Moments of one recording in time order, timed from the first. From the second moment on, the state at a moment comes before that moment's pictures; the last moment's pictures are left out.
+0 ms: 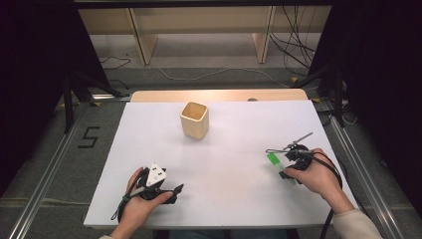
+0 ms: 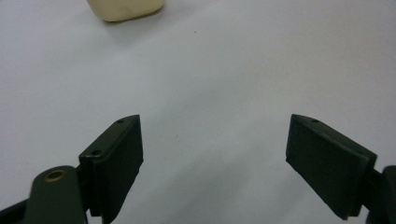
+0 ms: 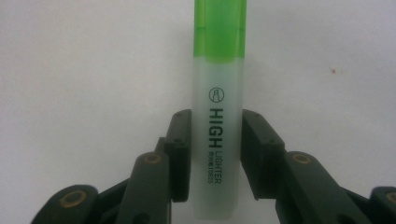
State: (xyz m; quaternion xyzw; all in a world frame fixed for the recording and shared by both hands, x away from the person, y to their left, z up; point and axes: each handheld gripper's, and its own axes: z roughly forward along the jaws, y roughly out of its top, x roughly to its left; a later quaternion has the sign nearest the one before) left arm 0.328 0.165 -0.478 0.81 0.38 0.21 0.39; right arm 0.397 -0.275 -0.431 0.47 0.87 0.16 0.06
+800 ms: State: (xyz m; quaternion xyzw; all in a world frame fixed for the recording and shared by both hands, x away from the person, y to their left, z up) left arm 0.328 0.165 -0.478 0.81 0.38 0.22 0.39; right arm 0.403 -0.254 -0.426 0.44 0.86 0.26 0.10
